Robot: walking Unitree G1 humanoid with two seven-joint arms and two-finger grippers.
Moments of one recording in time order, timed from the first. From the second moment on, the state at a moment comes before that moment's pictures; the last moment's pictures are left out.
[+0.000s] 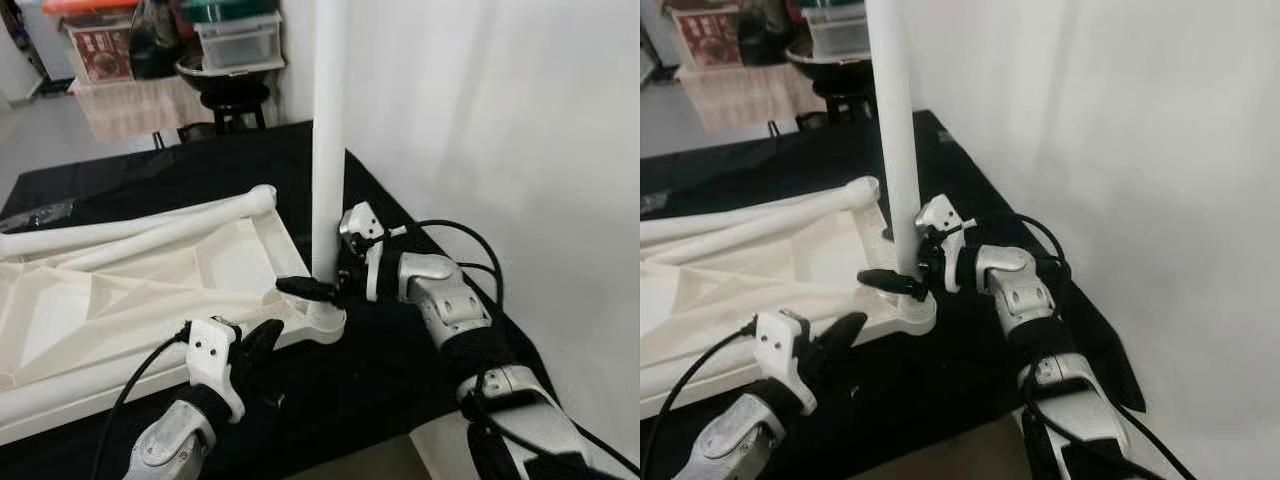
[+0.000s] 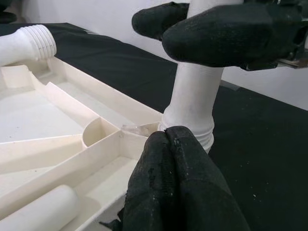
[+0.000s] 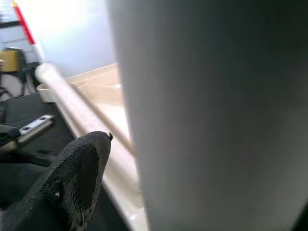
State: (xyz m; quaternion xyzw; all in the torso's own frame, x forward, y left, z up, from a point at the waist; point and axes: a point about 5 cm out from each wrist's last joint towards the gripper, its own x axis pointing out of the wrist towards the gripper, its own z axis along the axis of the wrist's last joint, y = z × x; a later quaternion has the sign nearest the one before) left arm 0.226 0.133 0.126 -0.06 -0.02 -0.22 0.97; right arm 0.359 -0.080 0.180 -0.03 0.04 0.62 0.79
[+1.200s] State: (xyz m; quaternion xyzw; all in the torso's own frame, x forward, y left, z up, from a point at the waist) left arm 0.221 0.135 0.125 -0.07 -0.02 -0.21 0.97; right arm 0.327 -0.064 0.155 -0.04 0.01 0.31 0.95
